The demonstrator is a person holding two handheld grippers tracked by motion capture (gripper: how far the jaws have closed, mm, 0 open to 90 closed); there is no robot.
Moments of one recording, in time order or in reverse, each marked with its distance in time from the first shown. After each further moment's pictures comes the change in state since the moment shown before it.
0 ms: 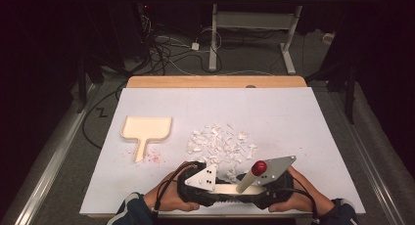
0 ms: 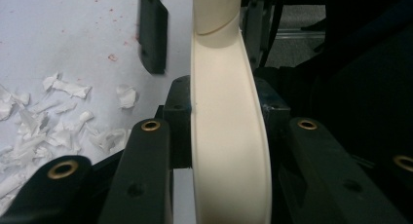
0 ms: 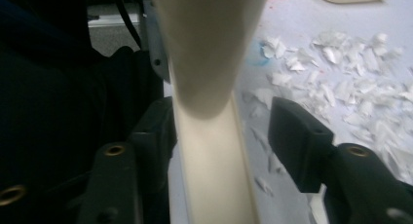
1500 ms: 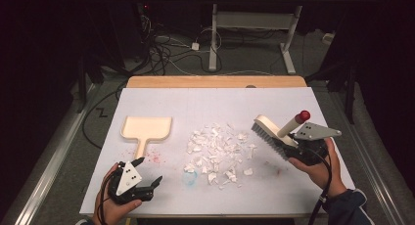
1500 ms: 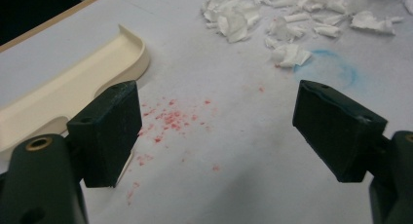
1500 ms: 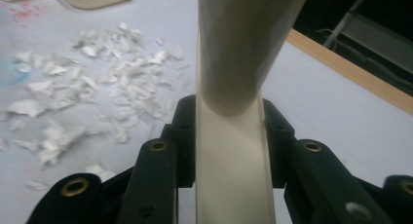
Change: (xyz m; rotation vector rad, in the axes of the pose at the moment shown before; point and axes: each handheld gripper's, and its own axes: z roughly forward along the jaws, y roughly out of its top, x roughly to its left) left arm -0.022 -0.147 -0.085 0.039 0.771 -0.346; right arm -0.072 -0.044 -0.066 -0.066 -0.632 0.295
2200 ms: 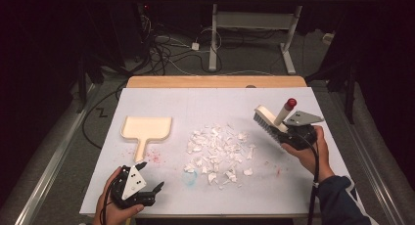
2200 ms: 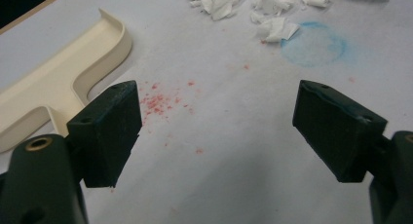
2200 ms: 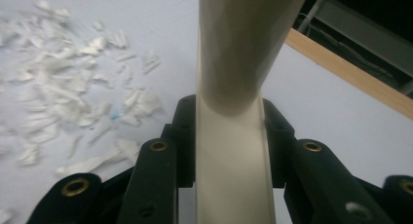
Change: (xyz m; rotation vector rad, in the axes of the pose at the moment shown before) left arm -0.008 -0.004 0.003 0.056 -0.019 0.011; right arm -0.029 0.001 0.052 0.063 -0.105 -0.002
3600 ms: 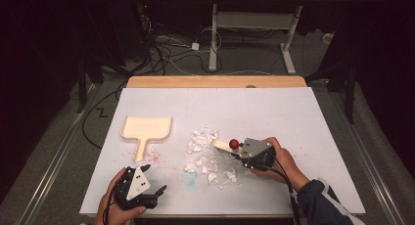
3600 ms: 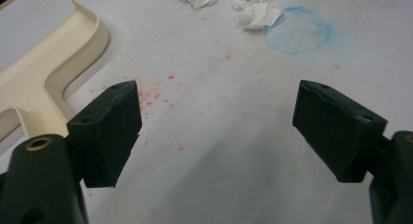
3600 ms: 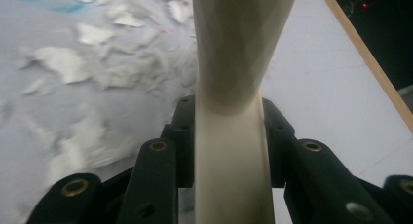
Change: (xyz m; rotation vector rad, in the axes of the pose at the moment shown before) left arm -0.006 0.001 0.004 0.037 -0.037 0.037; right arm 0.107 0.013 0.023 -0.011 0.265 -0.464
